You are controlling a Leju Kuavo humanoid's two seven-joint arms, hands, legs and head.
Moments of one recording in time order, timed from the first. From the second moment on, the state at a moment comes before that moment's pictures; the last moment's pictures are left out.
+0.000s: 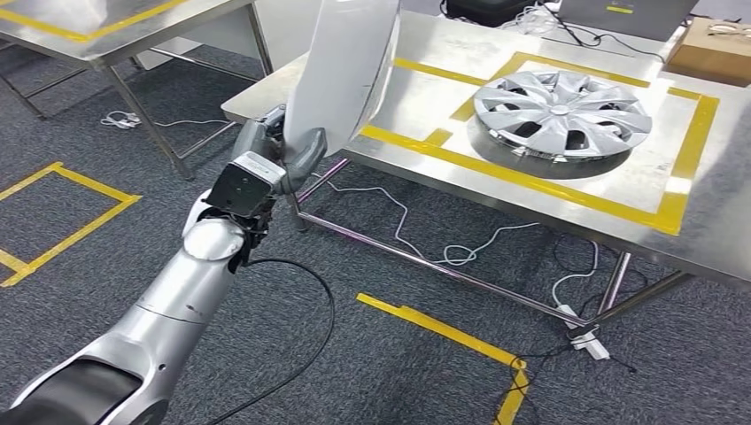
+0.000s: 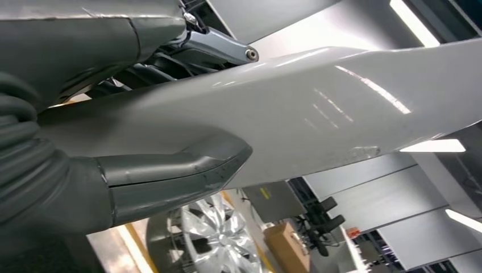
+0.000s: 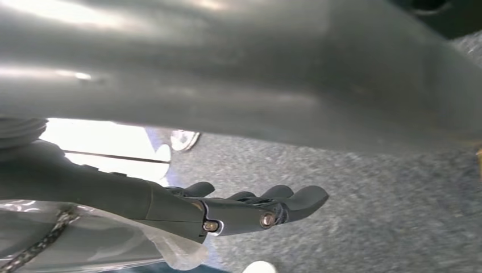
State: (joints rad) left arm -0.55 -0.04 -0.32 -1.38 -0.15 0.13 -0.49; right arm -0.08 0.12 -1.09 -0.21 1.18 0.00 0.37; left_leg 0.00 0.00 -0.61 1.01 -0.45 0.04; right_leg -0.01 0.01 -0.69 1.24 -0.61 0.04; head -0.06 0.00
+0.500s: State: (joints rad) left arm -0.55 -0.04 -0.32 -1.39 -0.15 0.13 -0.49; right arm -0.08 0.12 -1.09 -0.21 1.18 0.00 0.37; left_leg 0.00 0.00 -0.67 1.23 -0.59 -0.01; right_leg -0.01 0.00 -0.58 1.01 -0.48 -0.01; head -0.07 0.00
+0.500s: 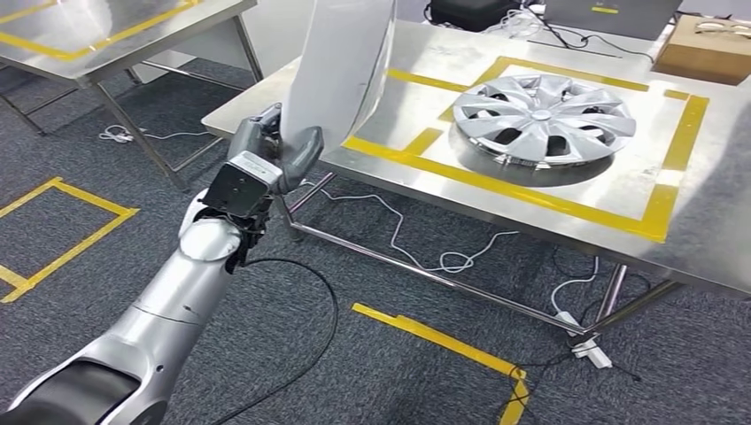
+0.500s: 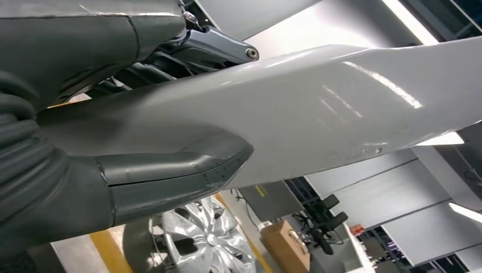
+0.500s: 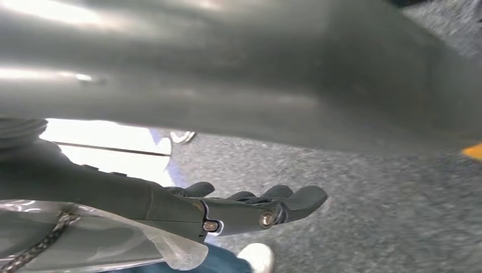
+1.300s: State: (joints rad) left arm -0.55 -0.04 -0.32 -1.39 -0.14 0.11 -0.48; right arm -0.08 0.12 -1.09 -0.21 1.19 -0.01 0.37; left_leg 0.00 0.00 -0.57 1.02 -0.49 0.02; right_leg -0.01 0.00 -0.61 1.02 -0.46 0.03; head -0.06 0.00
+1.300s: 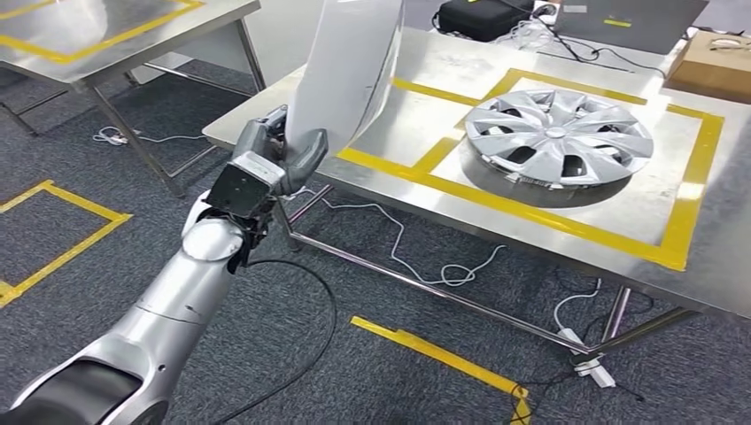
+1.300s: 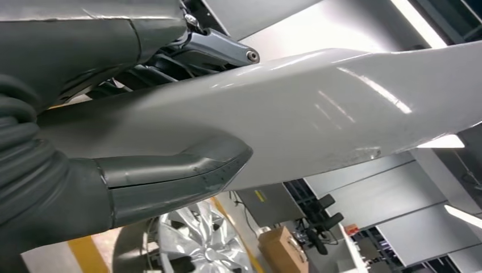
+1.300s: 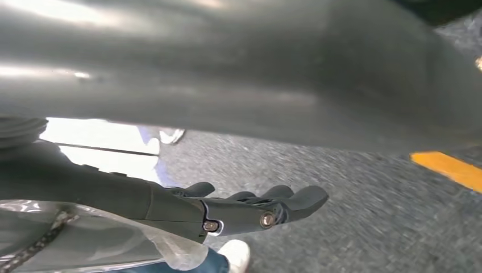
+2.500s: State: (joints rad) left arm -0.55 -0.05 -0.32 -1.38 -0.14 0.11 -0.48; right arm -0.08 0.12 -1.09 -0.21 1.20 -0.01 0.37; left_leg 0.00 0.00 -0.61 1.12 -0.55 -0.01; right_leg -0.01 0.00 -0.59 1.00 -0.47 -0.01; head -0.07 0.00
